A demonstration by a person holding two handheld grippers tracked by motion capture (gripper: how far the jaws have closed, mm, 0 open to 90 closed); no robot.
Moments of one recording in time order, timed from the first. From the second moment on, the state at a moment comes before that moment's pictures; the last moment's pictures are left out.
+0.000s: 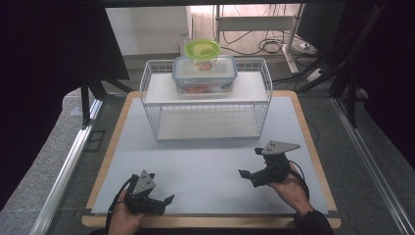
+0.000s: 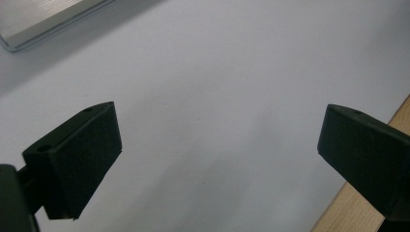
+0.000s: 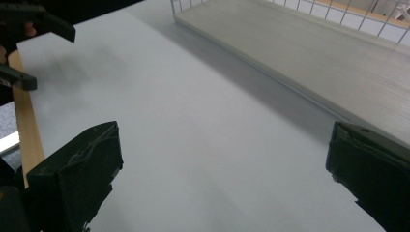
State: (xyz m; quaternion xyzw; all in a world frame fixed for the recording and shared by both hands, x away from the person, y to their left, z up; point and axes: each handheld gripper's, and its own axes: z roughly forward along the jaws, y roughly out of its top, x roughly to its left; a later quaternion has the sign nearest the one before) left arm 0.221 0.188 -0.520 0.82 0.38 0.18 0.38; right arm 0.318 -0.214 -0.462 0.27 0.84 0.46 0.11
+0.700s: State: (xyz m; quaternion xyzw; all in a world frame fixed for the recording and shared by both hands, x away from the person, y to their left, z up) left arm 0.222 0.185 -0.523 0.83 0.36 0.19 0.37; right arm 0.298 -0.226 -0.501 0.28 0.87 0.39 0.14
